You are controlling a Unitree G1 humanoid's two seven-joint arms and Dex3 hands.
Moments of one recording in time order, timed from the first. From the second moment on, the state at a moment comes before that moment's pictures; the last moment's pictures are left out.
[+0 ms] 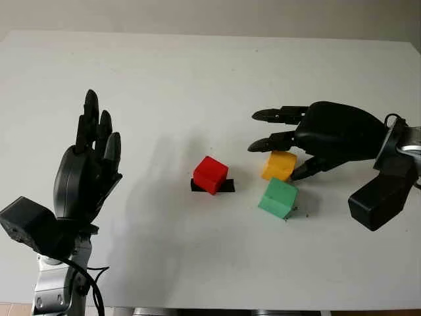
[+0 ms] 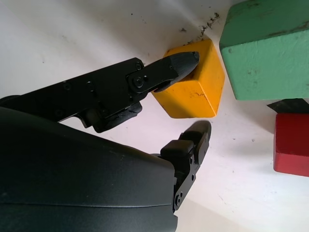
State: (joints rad) left arm -0.03 0.20 0.22 -0.15 -0.25 -0.10 -0.24; right arm -0.77 -0.91 0.29 0.60 -0.77 -1.03 0.14
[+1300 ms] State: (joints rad) left arm -0.02 0.17 0.18 -0.18 -0.21 -0.09 -0.18; right arm -1.13 -0.71 0.32 0.52 -0.56 -0.75 0.57
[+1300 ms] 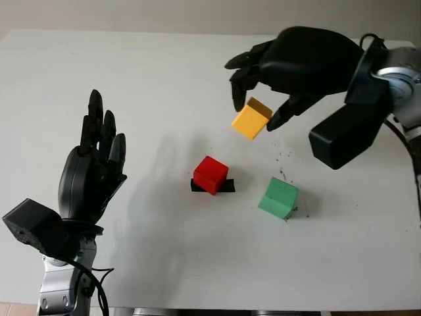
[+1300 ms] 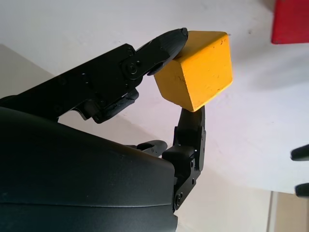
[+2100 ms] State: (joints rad) left arm 0.01 0.10 0.10 -0.23 -0.13 -0.08 -0.10; right arm -1.15 -0.60 0.43 0.47 -0.56 -0.86 0.68
